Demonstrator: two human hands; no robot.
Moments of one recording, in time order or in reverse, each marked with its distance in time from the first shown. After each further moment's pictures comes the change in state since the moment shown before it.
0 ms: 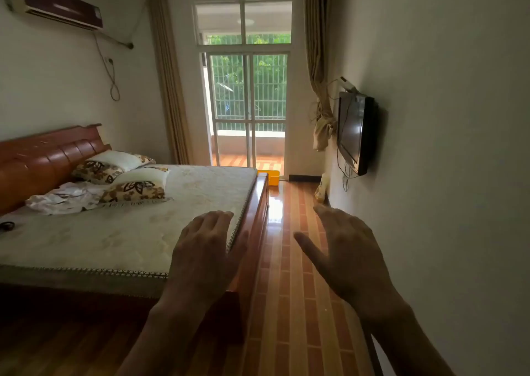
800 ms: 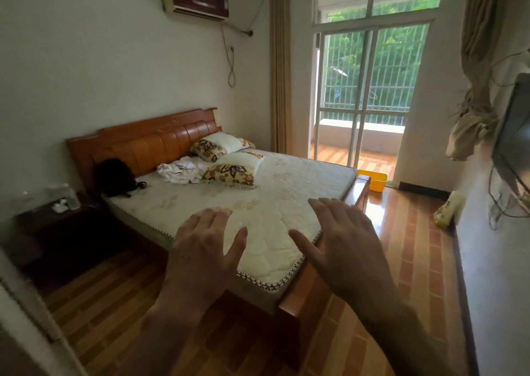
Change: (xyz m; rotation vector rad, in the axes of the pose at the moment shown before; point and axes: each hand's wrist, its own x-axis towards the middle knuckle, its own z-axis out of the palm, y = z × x) left_hand 0.117 -0.086 0.082 0.294 0.015 -0.433; right_hand 0.228 -0.030 0.141 0.155 -0.114 -0.445
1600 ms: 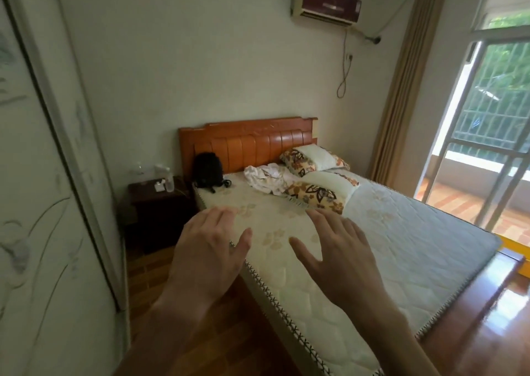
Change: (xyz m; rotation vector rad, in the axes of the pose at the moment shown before) left_hand 0.172 -0.207 0.067 0.179 0.097 -0.339; right_hand 0.288 -0.133 0.186 0.193 -0.083 -0.395
